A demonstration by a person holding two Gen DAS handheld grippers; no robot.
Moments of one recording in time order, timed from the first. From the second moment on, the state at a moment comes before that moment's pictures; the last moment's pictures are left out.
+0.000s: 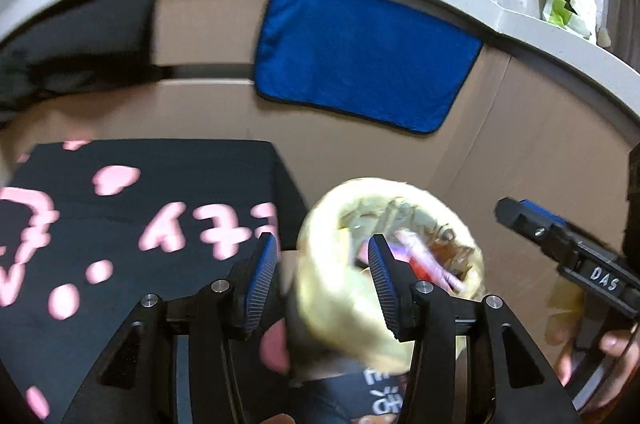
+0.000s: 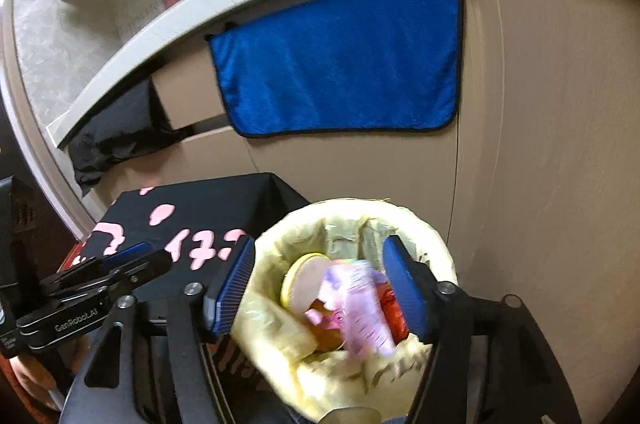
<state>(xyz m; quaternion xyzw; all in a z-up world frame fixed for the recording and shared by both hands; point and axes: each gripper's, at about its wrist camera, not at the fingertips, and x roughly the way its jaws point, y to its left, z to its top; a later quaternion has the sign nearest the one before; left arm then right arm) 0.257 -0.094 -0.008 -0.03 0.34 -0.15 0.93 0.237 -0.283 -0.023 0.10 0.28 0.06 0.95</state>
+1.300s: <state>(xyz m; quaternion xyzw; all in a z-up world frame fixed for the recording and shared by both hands) -0.027 0.016 0.036 0.01 0.21 -0.02 0.98 -0.023 -0.145 -0.007 0.01 0.22 0.05 0.97</state>
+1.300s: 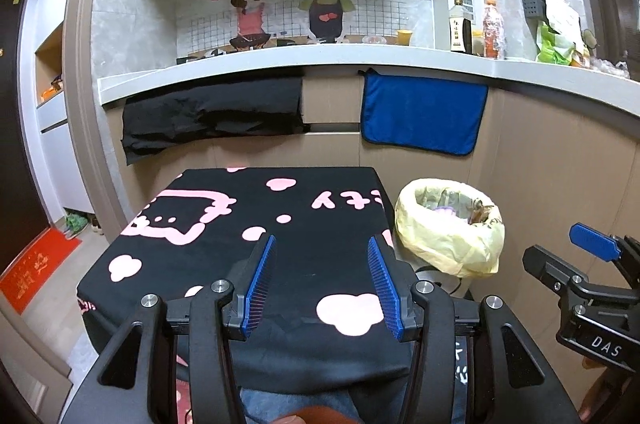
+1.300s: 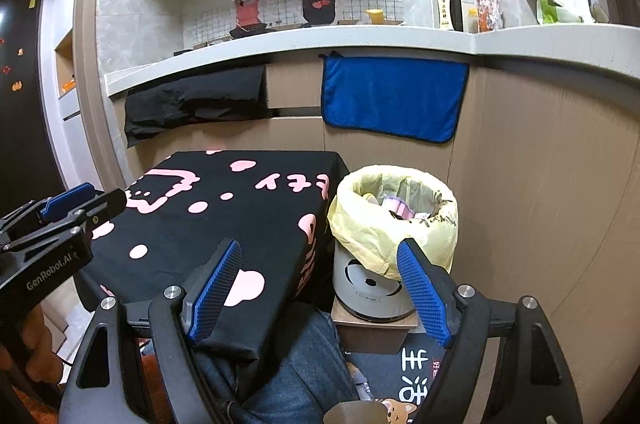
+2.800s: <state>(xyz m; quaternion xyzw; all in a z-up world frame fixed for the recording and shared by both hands) -0.034 0.015 0.038 0.00 0.21 -0.03 0.98 -0.026 -0.150 -0.008 0.02 0.22 0.04 0.97</state>
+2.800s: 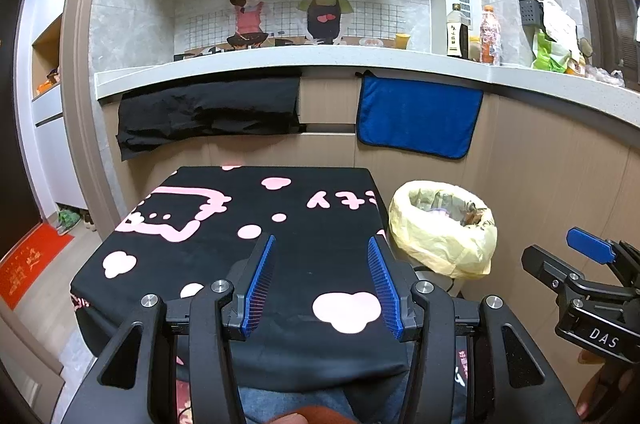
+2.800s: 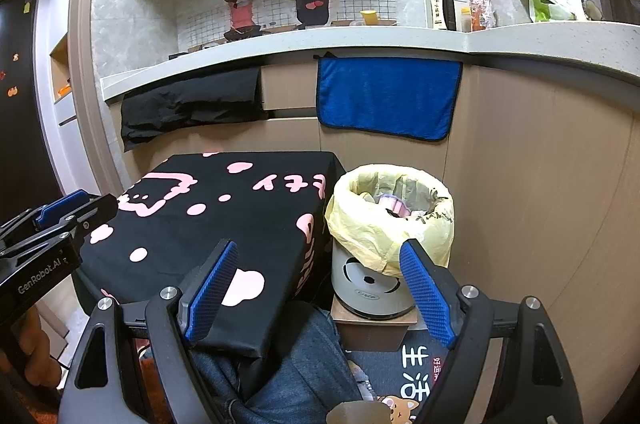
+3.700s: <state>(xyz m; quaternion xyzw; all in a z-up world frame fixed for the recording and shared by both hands) -0.032 0.010 0.031 0.01 0.21 -0.04 0.98 -0.027 -0.155 -0.008 0.03 0.22 0.03 0.97</state>
